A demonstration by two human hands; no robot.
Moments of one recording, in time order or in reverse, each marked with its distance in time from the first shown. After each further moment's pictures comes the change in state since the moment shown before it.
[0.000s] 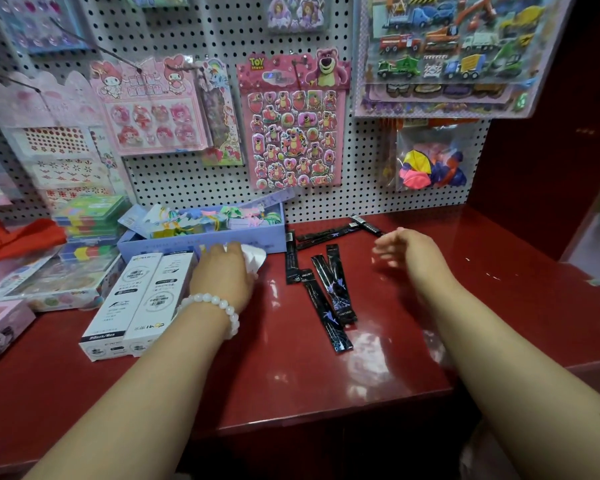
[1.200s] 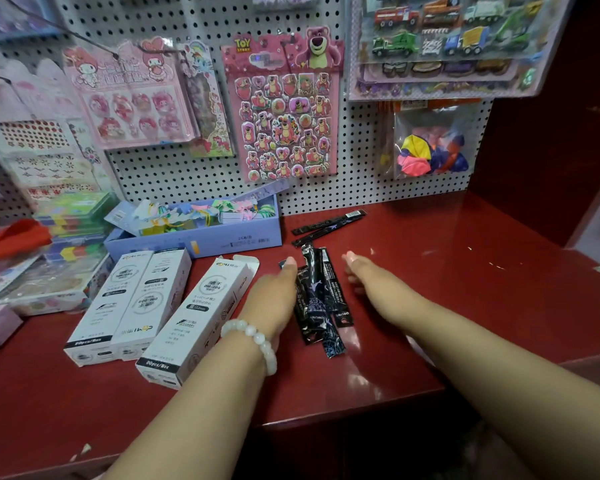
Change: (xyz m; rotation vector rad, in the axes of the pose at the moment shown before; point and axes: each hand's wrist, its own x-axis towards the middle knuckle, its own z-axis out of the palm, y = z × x) left_hand -0.034 0.070 0.019 -1.133 -0.337 -0.420; right_hand -0.044 0.018 0.029 -0.402 -0.377 0.040
